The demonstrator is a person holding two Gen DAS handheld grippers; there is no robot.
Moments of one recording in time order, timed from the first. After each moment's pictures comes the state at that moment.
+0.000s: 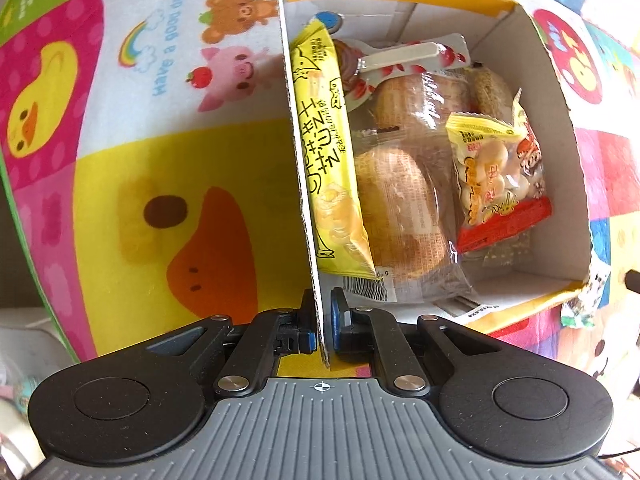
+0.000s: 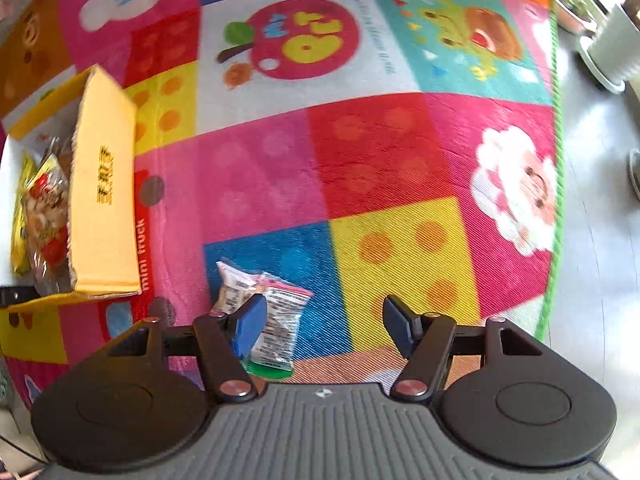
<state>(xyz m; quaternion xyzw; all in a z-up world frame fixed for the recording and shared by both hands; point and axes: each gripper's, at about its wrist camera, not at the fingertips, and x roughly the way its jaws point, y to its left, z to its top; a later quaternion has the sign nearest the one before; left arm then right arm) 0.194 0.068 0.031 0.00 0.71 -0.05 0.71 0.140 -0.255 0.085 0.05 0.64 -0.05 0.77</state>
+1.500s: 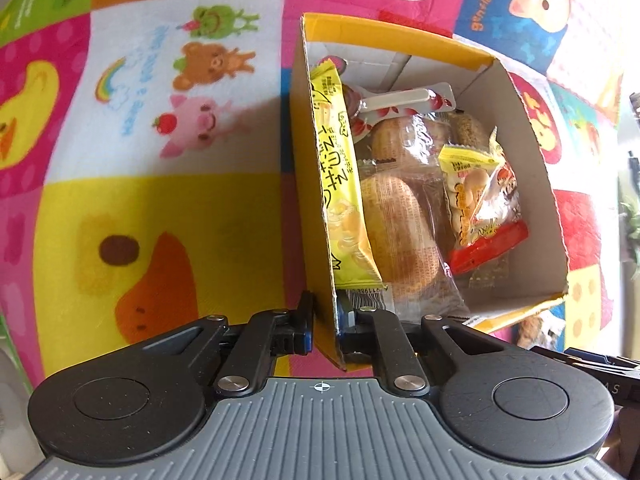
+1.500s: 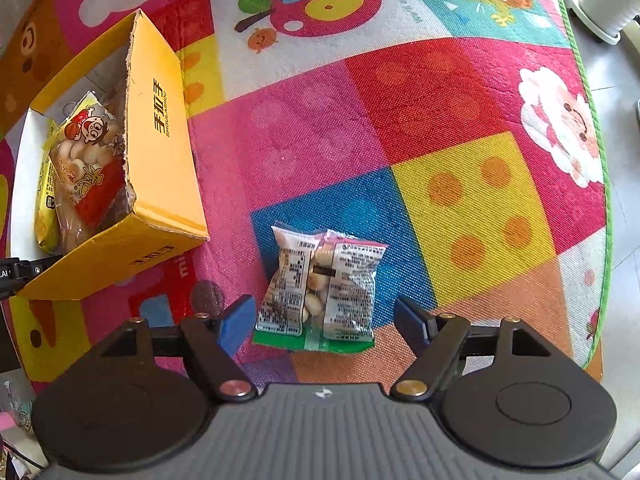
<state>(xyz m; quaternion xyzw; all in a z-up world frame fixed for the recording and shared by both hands) 0.173 0.077 0.051 -0.07 0.64 -0.06 0.76 0.131 -0.213 0.055 0.11 0.64 -0.04 0.76</state>
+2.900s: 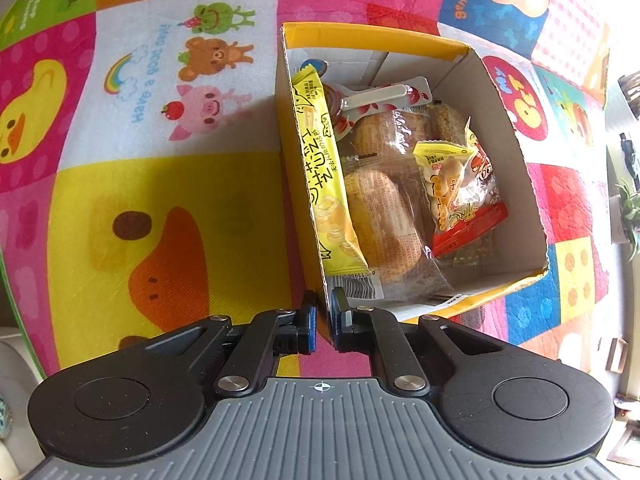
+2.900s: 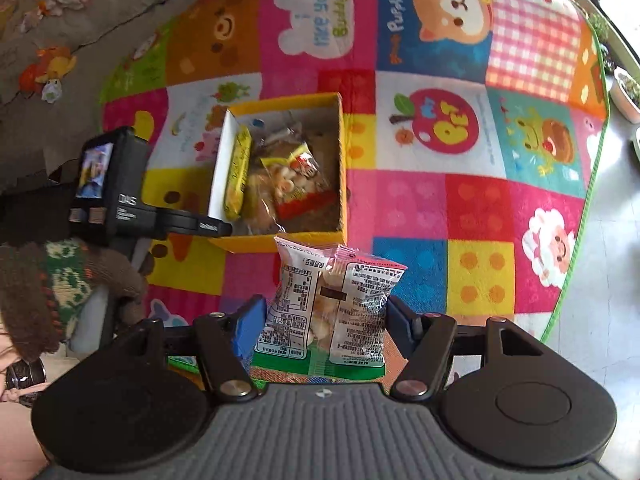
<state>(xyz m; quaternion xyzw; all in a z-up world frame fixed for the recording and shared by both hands) 0.154 0.090 0.070 -0.06 0.64 -0.08 0.76 0.073 -0.145 0.254 -0.02 0.59 0.11 0.80</state>
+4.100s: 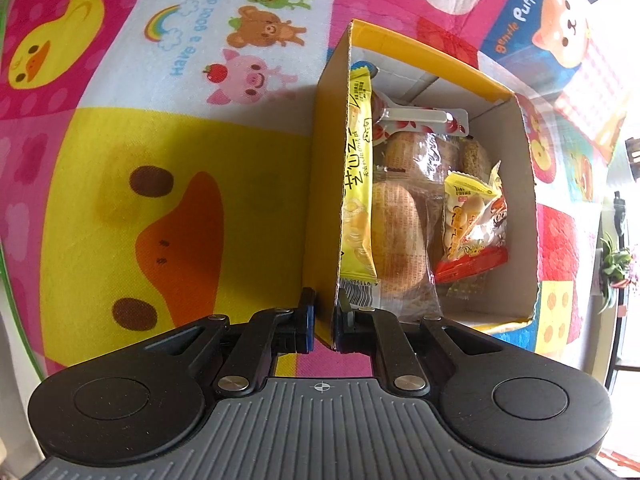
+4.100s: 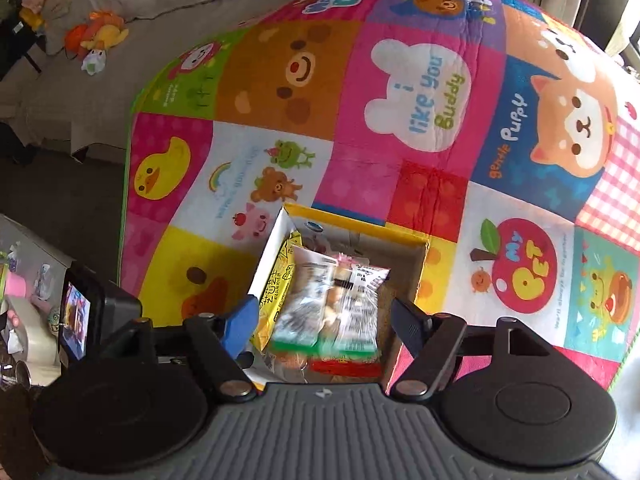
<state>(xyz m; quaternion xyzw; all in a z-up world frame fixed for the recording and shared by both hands) 0.156 0.116 0.065 -0.17 0.65 -0.04 0.74 0.218 -0.059 0.226 -0.09 0.56 0.20 0.80</state>
